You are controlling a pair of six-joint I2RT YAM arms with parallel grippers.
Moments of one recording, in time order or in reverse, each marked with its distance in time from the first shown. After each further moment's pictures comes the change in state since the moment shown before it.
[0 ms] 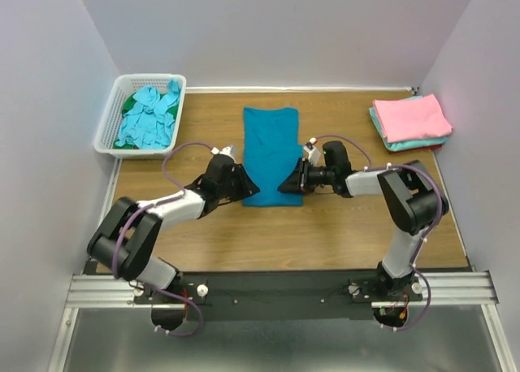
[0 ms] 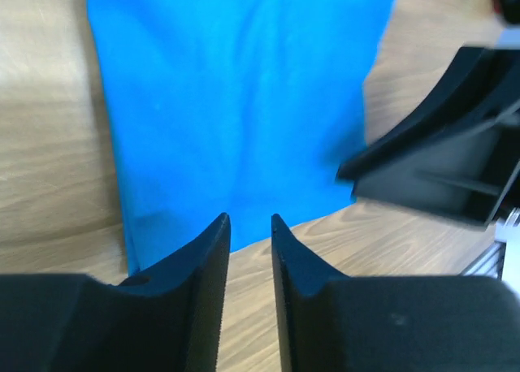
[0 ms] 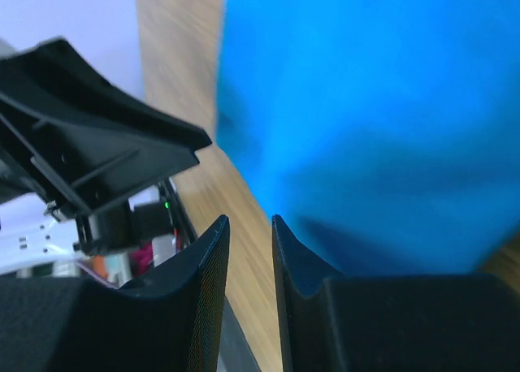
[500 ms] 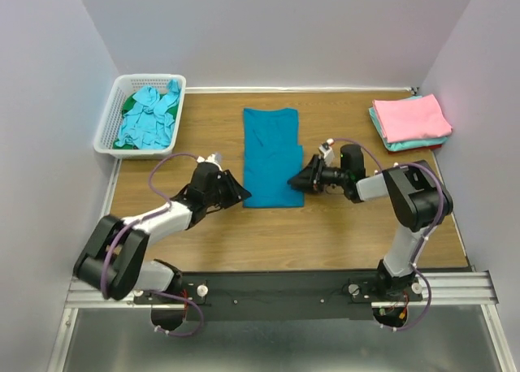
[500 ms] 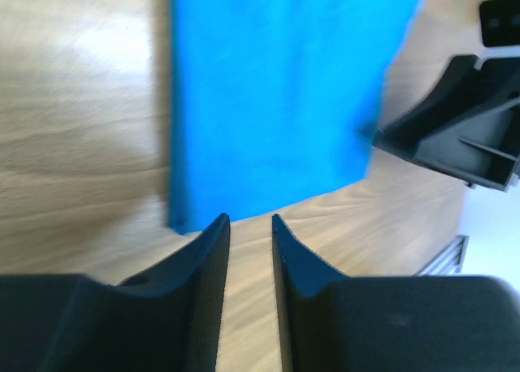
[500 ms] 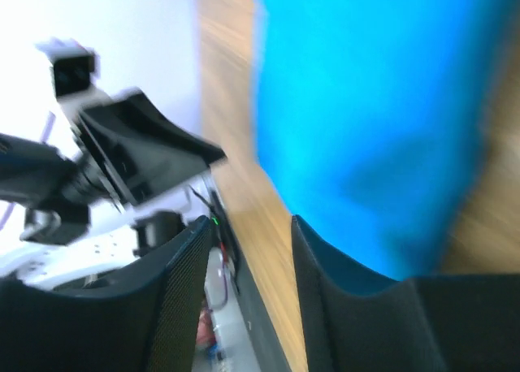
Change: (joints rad) left arm 0.077 -0.091 -0.147 0.048 0.084 -0.084; right arm -0.123 0.046 -0.162 0.300 -0.122 0.204
